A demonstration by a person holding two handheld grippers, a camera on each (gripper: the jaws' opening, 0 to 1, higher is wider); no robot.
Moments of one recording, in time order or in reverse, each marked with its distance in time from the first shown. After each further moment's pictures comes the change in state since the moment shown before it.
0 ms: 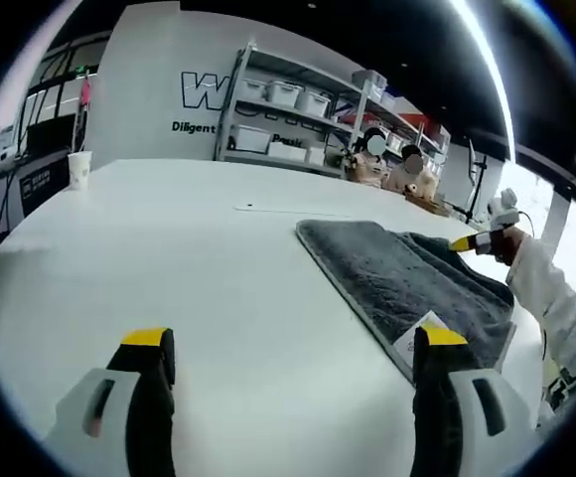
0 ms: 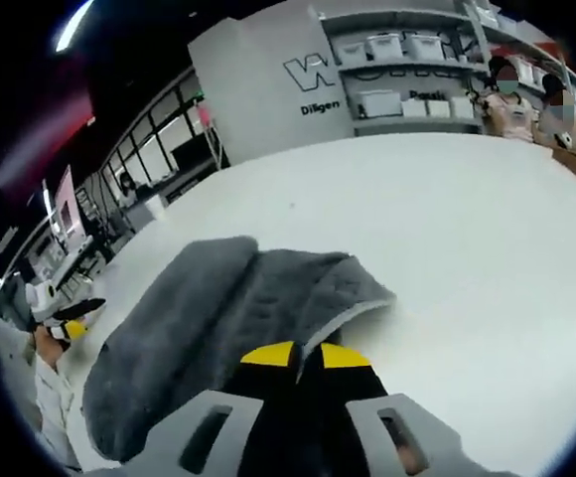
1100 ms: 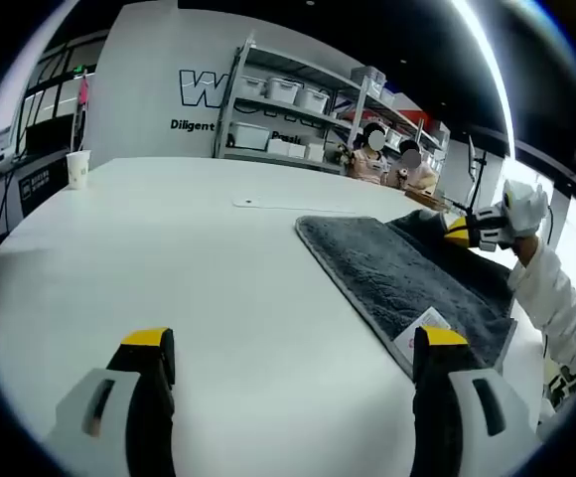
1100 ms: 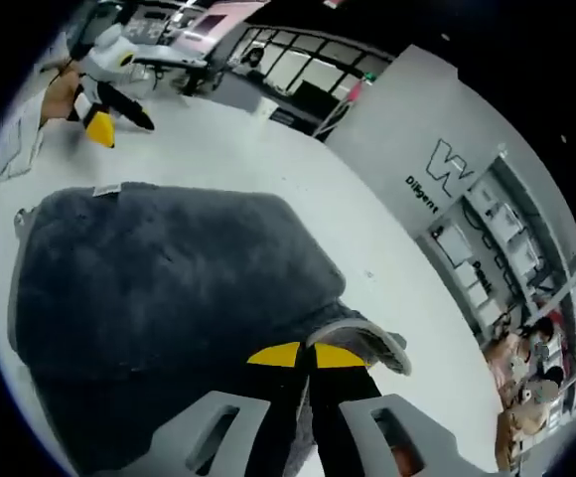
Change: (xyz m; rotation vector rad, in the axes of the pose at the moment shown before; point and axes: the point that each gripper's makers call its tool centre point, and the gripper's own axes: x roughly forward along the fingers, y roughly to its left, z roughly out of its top) left arm 0.001 0.000 -0.003 0.009 0.016 0.000; right arm 0.019 0.116 0.009 -1.090 -0.009 -0.076
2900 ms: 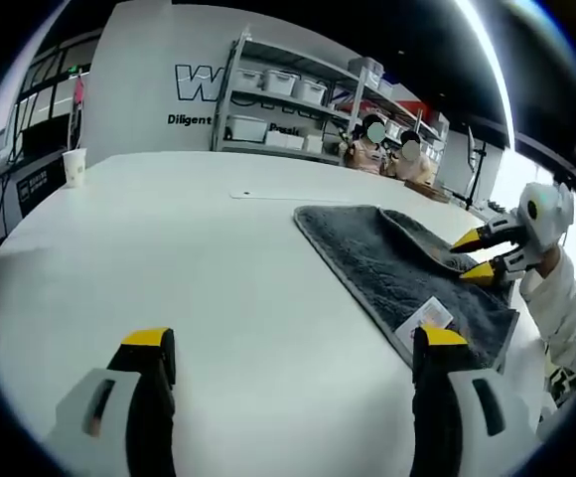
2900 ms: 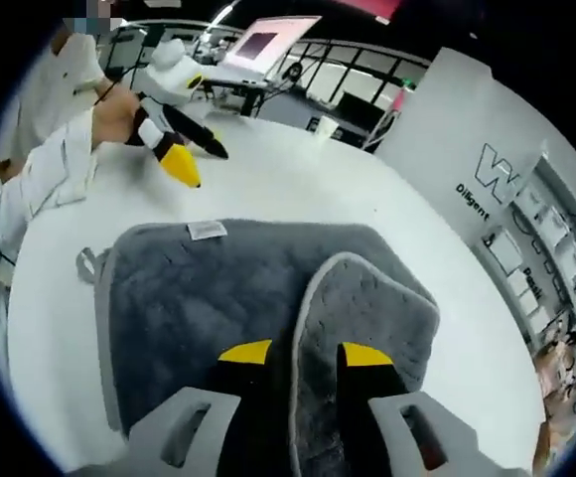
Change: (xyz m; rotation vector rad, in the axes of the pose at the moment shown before) left arm 0.001 -0.002 -0.008 0.018 0.037 0.001; right arm -0.014 0.077 0.025 0.122 -0.044 0.211
